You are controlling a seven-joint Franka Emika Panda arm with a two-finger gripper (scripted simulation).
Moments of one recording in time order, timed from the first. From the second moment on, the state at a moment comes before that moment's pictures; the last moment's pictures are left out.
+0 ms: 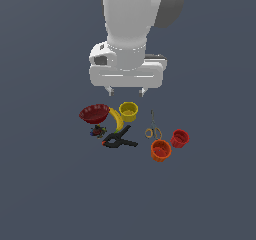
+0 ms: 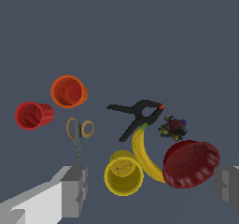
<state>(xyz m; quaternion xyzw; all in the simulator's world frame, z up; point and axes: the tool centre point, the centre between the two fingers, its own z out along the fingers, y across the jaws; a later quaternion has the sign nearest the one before) -0.005 -0.005 0.316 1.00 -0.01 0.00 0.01</state>
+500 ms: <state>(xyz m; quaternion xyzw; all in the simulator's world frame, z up) -0.005 -0.022 0.319 1.00 -0.03 0.00 0.01</state>
